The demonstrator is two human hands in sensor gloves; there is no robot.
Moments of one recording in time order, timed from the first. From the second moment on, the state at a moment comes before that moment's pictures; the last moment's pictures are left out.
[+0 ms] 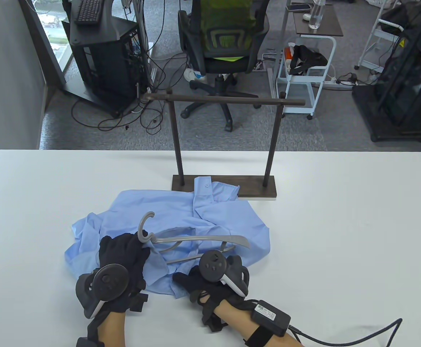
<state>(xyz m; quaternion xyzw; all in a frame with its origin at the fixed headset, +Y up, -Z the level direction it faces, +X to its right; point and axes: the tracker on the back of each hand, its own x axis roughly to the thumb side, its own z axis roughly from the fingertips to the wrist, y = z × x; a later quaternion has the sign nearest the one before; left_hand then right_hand) -0.249 -0.692 -0.268 0.22 -0.04 0.24 0.94 0.006 -0.764 -0.306 0.10 0.05 0.95 0.31</state>
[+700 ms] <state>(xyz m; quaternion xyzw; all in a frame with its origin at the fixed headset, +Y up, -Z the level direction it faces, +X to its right) -0.271 -0.699 -0.272 0.20 -0.03 0.30 0.93 0.152 -0.730 -0.343 0.06 0.00 0.81 0.59</state>
